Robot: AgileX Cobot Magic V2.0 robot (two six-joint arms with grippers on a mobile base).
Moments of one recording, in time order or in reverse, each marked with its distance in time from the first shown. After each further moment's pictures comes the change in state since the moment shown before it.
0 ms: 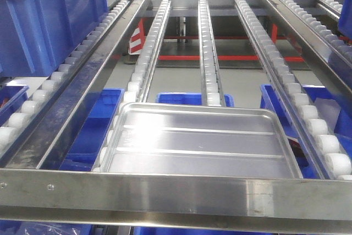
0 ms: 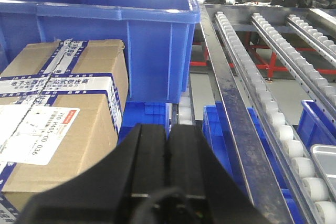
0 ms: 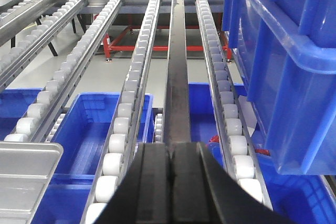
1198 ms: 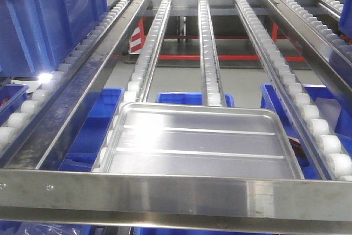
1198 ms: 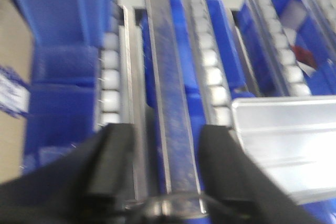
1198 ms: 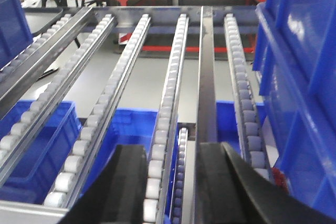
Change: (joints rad) left arm -0.132 0.789 -0.687 -0.099 0.452 0.000; right arm 0.087 0.459 -0.442 0.000 0.019 0.009
